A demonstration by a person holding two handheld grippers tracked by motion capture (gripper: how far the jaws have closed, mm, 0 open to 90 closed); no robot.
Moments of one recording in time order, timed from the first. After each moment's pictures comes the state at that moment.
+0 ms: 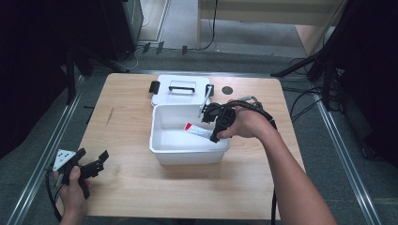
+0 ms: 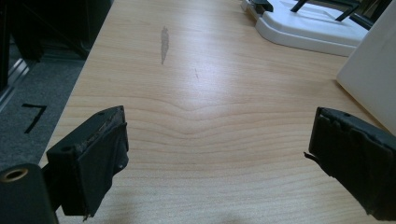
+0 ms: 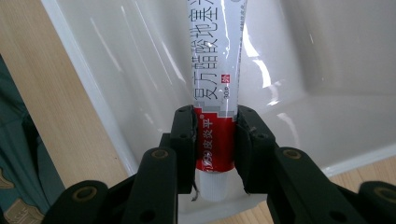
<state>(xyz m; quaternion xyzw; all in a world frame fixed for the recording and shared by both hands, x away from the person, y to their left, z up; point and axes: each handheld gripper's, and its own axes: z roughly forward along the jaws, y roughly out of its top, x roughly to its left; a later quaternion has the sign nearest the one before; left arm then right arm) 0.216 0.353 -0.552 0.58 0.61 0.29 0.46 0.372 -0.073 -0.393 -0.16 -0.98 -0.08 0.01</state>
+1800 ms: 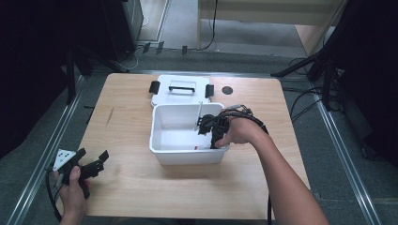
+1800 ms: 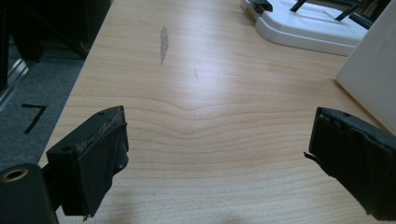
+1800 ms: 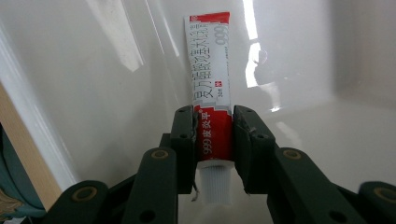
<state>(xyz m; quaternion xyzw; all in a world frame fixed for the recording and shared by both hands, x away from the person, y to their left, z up) 0.216 0.353 -0.552 0.58 0.61 0.29 0.46 0.371 -0.061 -0.434 -0.11 -0.99 -0.02 0.01</state>
